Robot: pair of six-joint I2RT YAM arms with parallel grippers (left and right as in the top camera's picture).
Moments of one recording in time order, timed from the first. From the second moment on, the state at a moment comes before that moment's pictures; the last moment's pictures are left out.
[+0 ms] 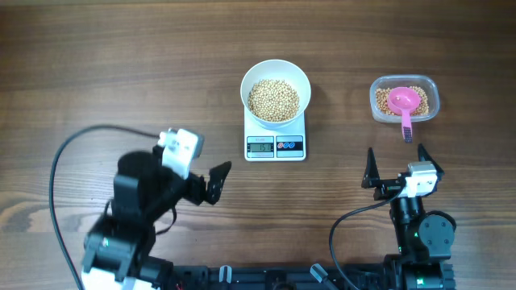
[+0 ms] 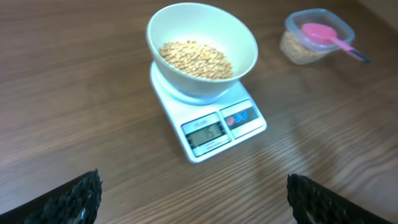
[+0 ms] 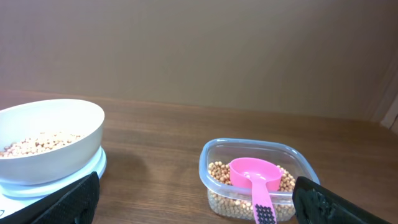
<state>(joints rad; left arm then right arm) -0.25 0.66 0.60 -0.52 0.30 -0.02 0.01 0.02 0.01 0.00 -0.04 -0.07</state>
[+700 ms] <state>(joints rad) -0.19 0.05 0.11 -0.16 0.16 -0.01 0.01 0.02 0.01 0.00 -0.04 -0.07</state>
